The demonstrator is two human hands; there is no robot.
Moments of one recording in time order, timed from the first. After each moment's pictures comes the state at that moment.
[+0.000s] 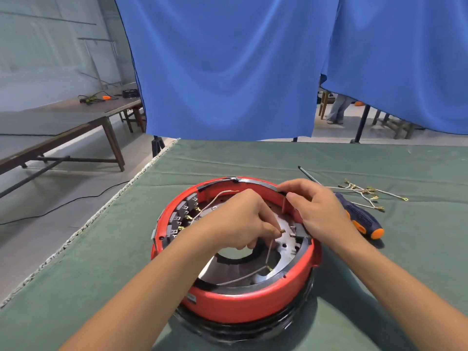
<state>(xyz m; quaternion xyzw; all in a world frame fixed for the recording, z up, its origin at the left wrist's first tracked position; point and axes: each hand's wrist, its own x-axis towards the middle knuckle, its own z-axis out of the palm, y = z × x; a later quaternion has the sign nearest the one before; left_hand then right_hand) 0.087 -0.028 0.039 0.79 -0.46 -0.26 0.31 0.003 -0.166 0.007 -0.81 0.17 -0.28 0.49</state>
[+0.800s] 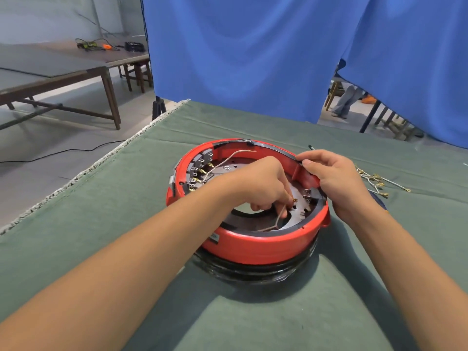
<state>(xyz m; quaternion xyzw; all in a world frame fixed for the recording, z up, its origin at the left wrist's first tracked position) 0.087 -0.029 0.030 0.77 -0.42 -0.33 0.35 0.012 -0.164 0.013 -0.77 0.25 -0.27 0.52</state>
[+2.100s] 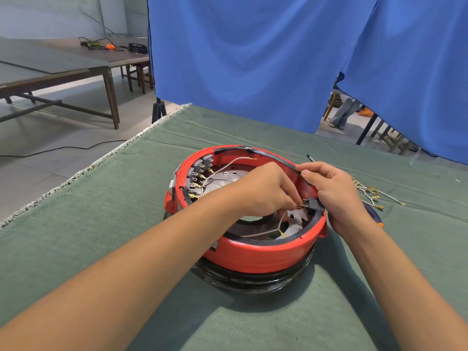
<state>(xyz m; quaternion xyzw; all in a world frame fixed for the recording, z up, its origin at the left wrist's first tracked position) 0.086 -0.032 0.023 0.76 -0.48 -0.20 0.40 0.010 -0.164 0.010 -0.75 0.25 -0.28 0.54</state>
